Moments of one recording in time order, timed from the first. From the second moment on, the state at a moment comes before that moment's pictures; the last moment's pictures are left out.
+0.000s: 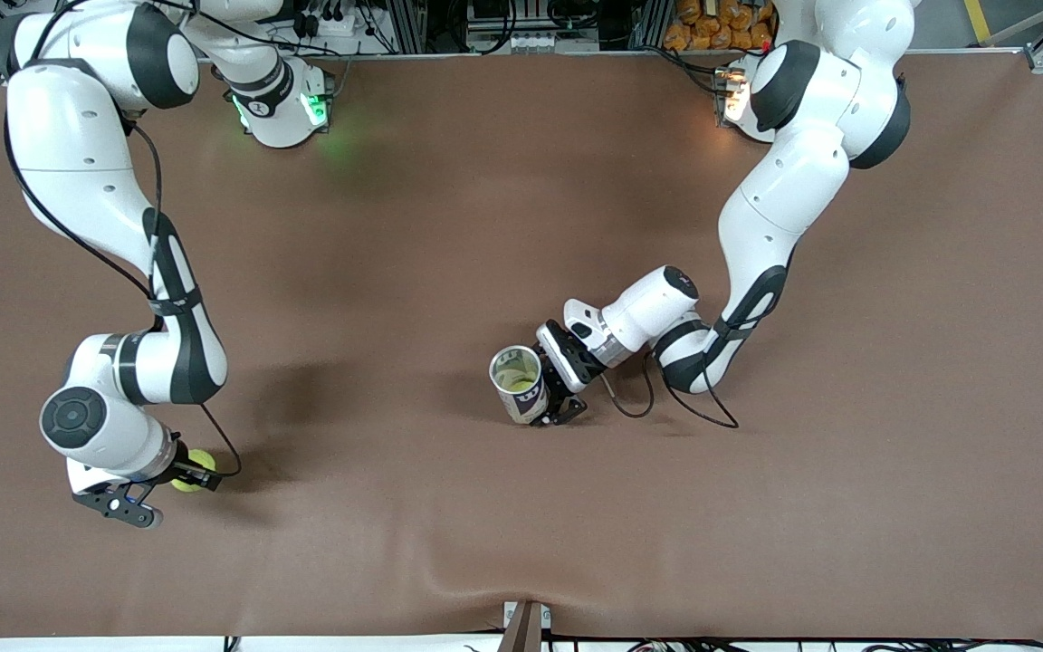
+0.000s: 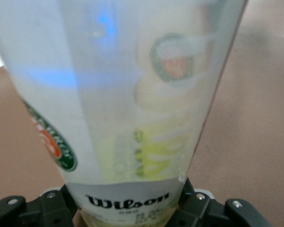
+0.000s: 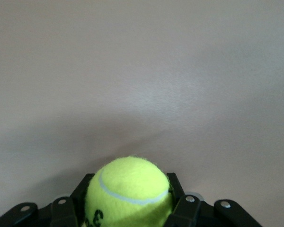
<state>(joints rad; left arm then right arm) -0.26 1.16 -0.33 -1.47 0.96 3.54 -0.21 0.03 0.85 -0.06 -1.36 -0.11 2.32 0.42</state>
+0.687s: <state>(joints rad) -0.26 1.16 -0.33 -1.47 0.96 3.54 -0.21 0.26 0.73 -0.02 -1.25 0.15 2.03 0.70</state>
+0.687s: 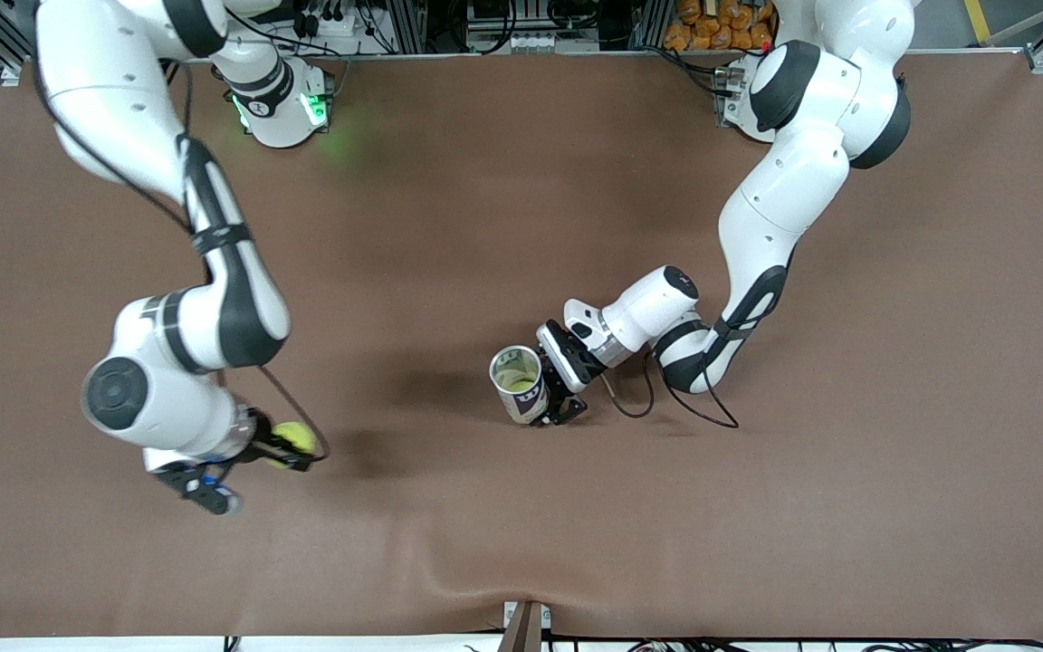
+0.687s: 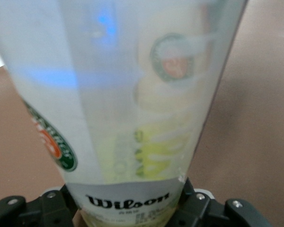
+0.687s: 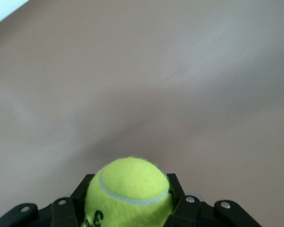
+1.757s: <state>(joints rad) -0.26 1.16 -0.33 -1.47 0.96 3.54 -0.21 0.67 0.71 -0.02 -1.12 0.18 2.01 1.32</state>
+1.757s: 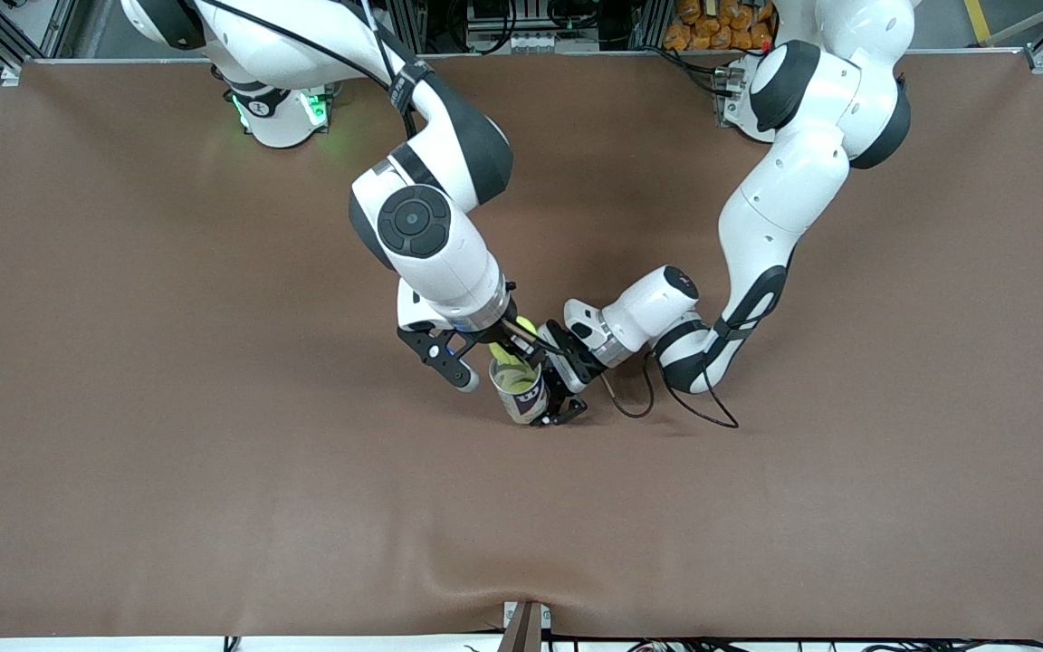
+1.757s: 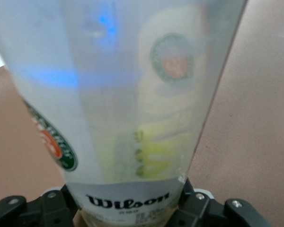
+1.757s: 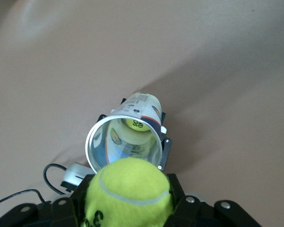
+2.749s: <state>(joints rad) -0.26 1.16 -0.33 -1.47 0.96 3.54 -0.21 0.66 0.75 -0.04 -1.14 0.18 2.11 1.32</state>
